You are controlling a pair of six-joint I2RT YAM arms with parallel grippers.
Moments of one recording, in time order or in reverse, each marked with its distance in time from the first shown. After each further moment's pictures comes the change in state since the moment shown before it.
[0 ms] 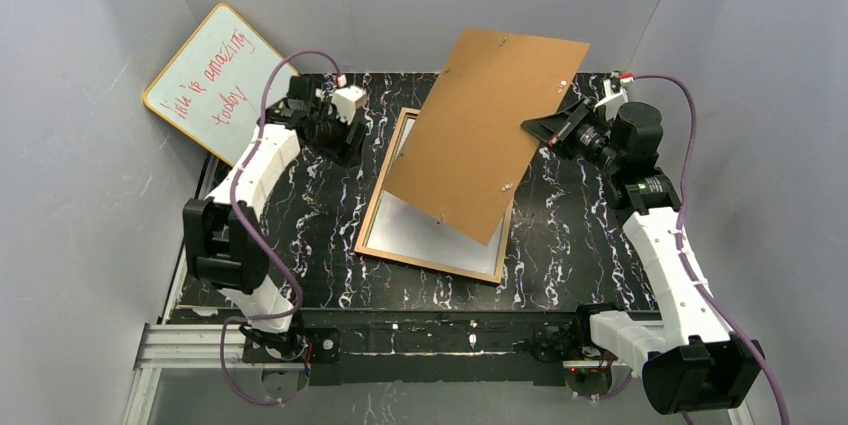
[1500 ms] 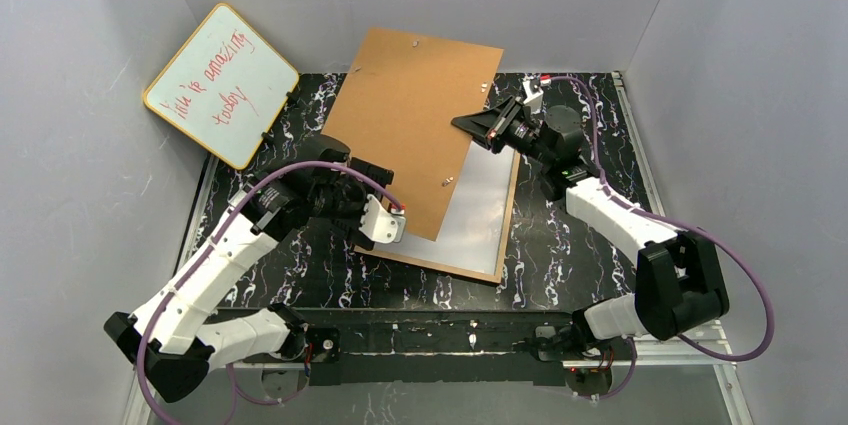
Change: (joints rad) left arm -0.489 -0.572 -0.156 -0.289 -0.053 0.968; right arm 0.273 0.358 -0.123 0.728 -0.061 0.398
